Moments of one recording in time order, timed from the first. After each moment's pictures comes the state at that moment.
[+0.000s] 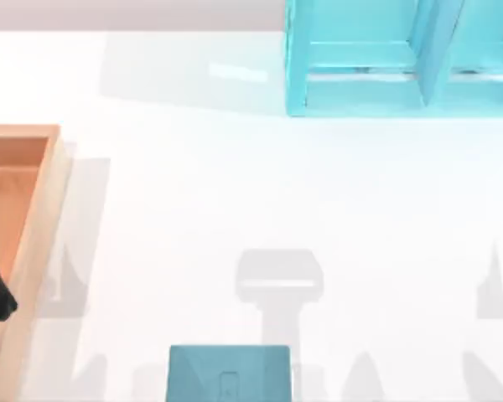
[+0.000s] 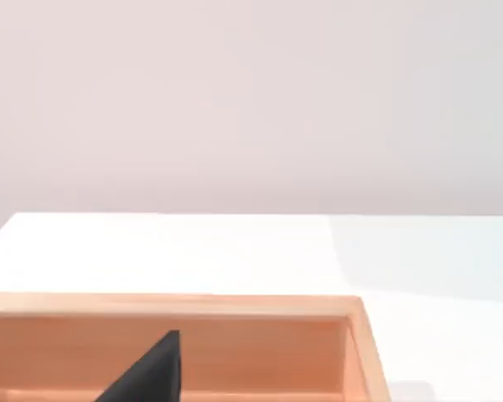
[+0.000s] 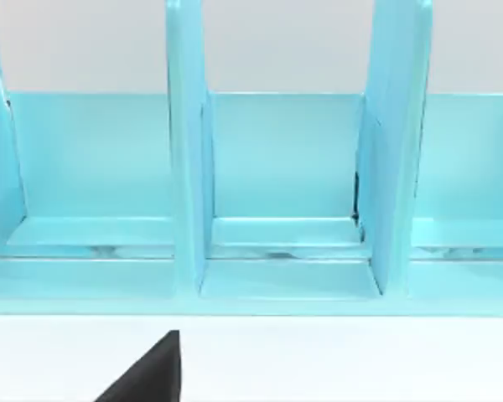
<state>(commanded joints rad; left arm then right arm) 0.00 0.00 0.00 0.00 0.00 0.00 0.00 0.00 0.00 0.00 0.00 0.00</state>
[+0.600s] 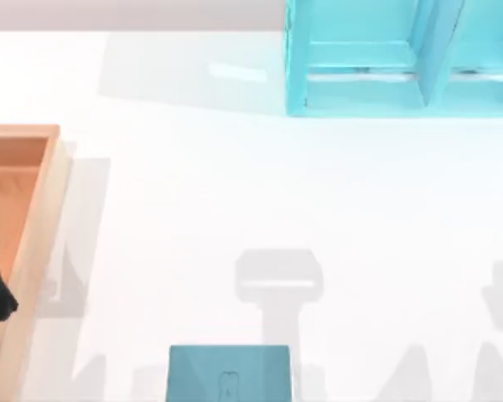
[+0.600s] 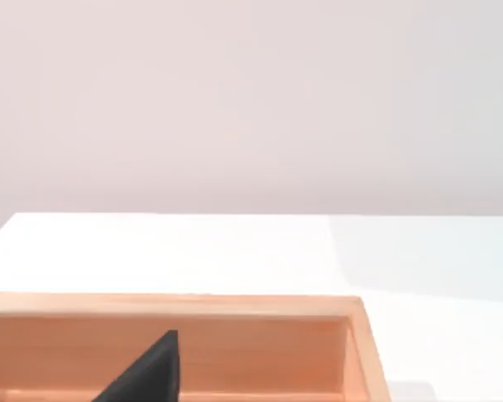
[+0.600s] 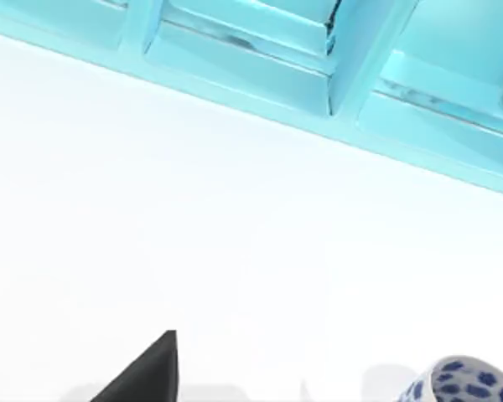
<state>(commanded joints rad) 0.00 0.00 0.00 0.00 0.00 0.00 -0.05 0.32 0.22 -0.25 0.00 -0.33</state>
